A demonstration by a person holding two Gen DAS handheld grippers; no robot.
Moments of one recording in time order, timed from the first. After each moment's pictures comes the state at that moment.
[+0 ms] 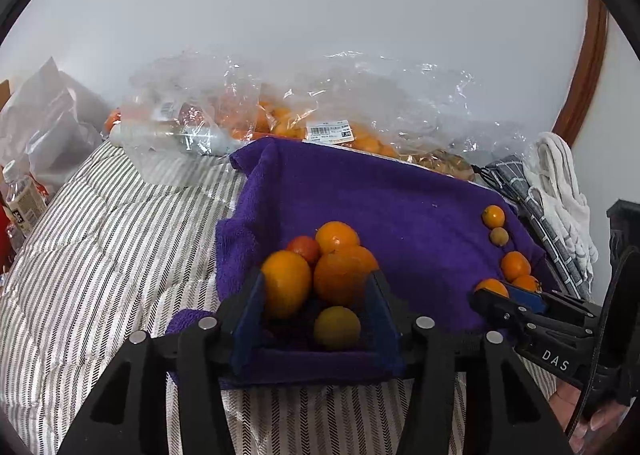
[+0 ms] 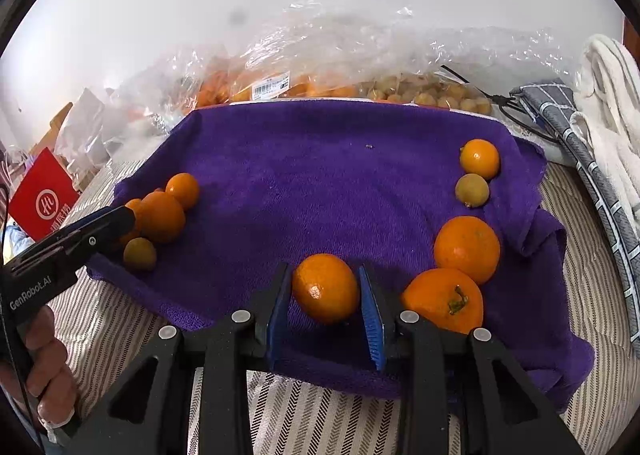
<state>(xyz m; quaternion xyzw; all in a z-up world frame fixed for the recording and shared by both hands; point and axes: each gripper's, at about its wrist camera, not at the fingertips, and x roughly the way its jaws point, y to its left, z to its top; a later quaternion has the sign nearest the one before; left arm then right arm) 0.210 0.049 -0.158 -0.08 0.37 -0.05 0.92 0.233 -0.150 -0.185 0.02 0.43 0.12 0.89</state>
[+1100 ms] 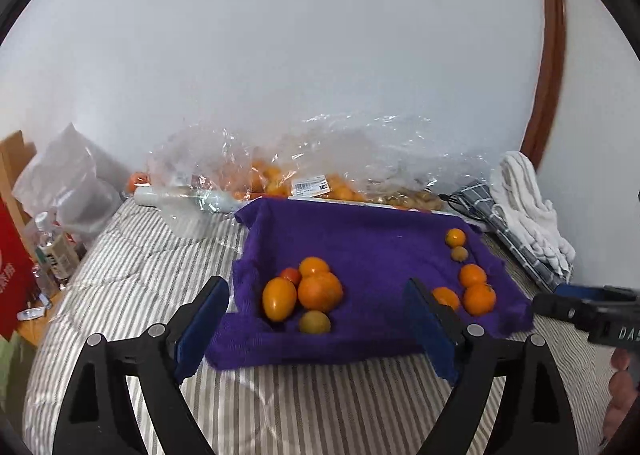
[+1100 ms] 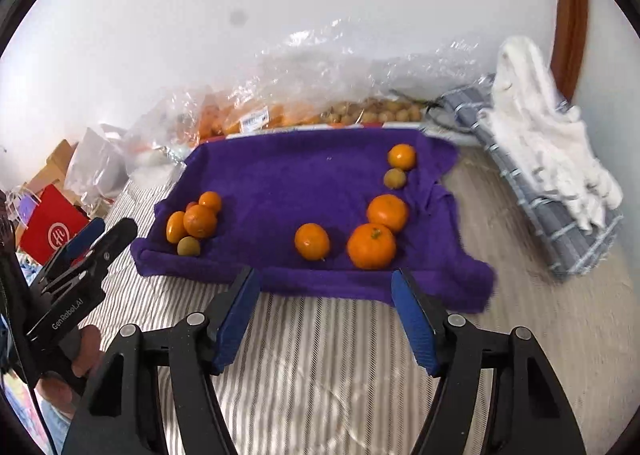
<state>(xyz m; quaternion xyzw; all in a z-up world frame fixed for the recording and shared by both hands) 0.143 0.044 -0.098 -0.05 0.29 -0.06 0.95 0.148 -0.184 -0.096 0.06 0.44 0.06 0.90</state>
